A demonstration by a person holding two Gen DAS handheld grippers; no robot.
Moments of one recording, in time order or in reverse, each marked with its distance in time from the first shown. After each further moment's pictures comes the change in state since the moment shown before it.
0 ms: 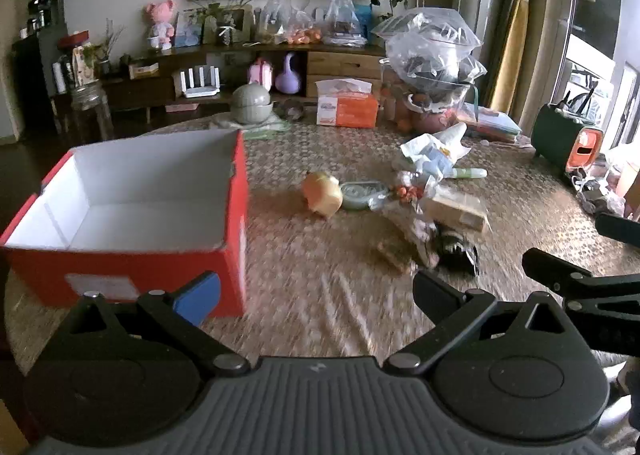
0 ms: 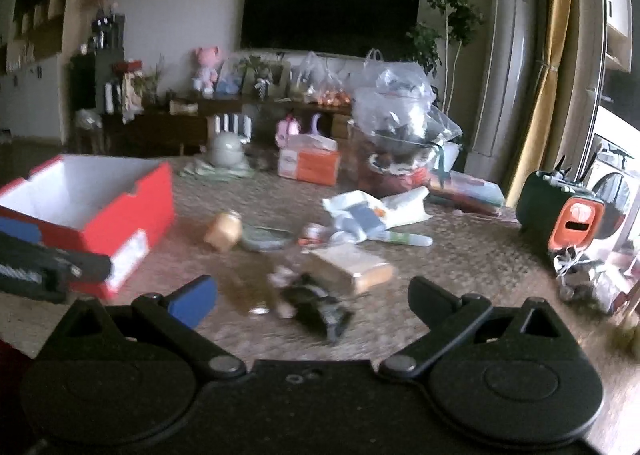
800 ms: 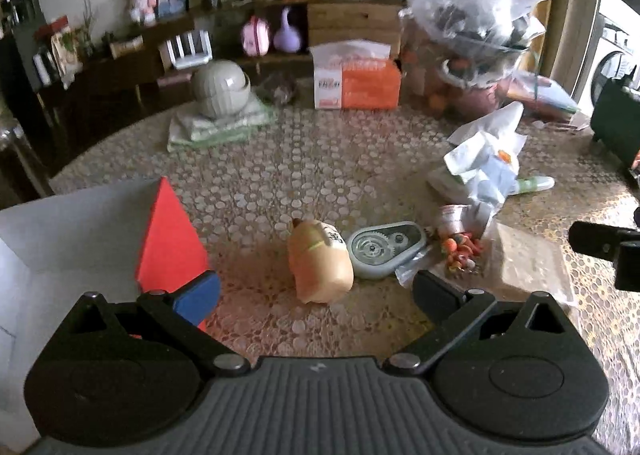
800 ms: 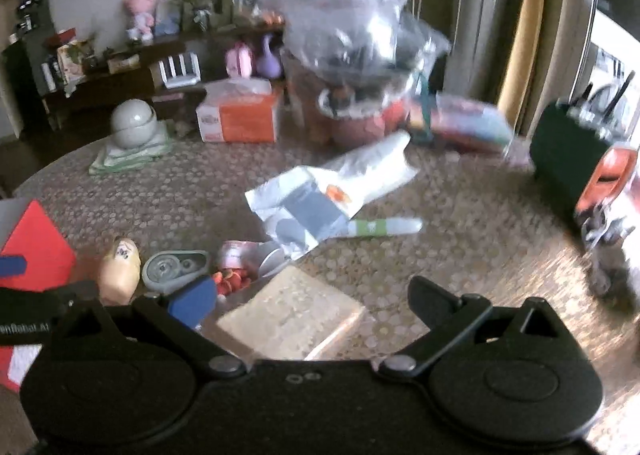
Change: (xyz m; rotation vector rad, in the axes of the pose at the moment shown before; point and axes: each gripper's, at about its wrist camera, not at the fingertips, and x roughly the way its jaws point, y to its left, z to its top) left arm 0.176 -0.019 0.097 0.048 0.176 0.056; right arm 0.175 -0.076 0.073 0.193 0.307 -0.024
